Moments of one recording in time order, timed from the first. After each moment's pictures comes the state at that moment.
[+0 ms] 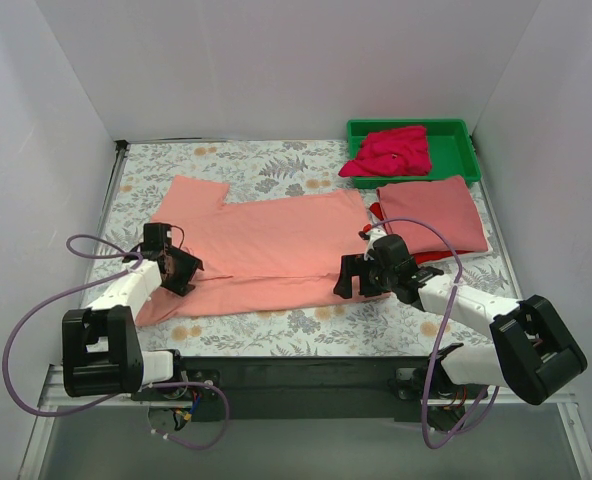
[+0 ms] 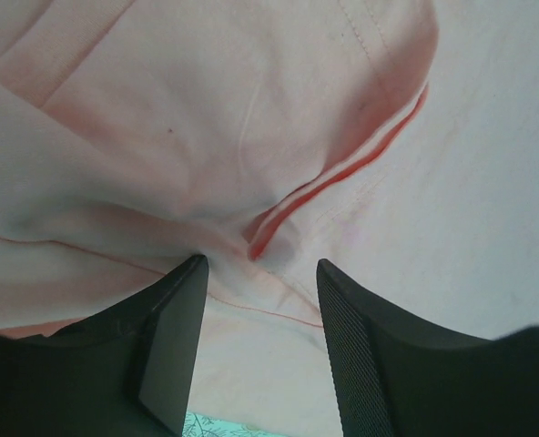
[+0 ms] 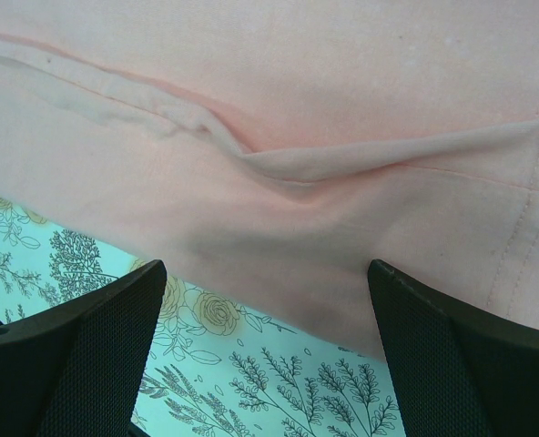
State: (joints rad) left arm 0.05 1.29 0.64 -0.47 0.00 -1.04; right arm 0.58 1.26 0.51 -0.07 -0.20 0.42
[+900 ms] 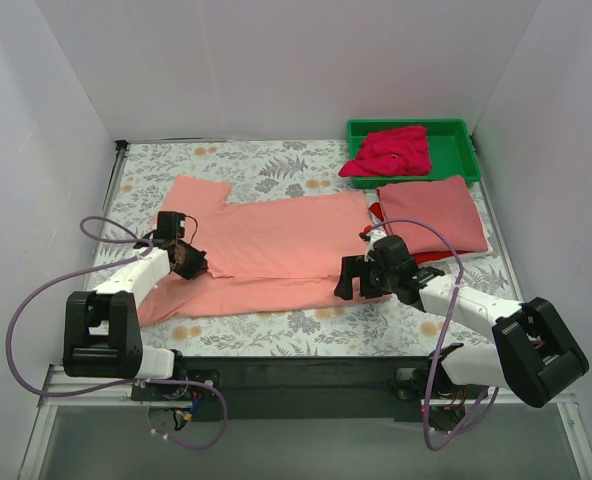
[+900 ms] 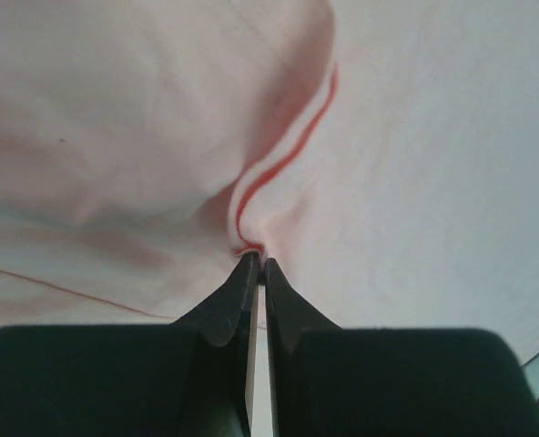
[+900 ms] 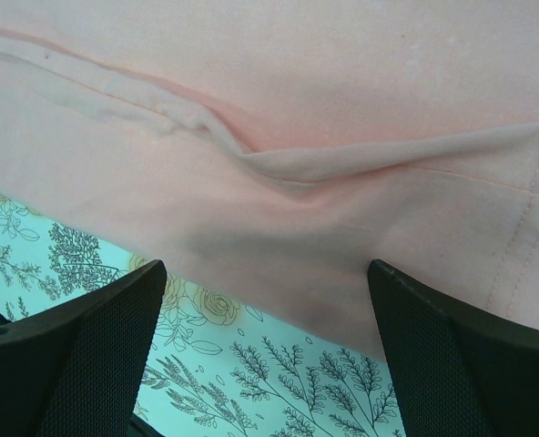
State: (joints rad) left arm -0.03 1.38 0.72 -0.46 -0.03 -1.04; right arm 0.58 1.25 0.51 -0.09 -0.20 0.43
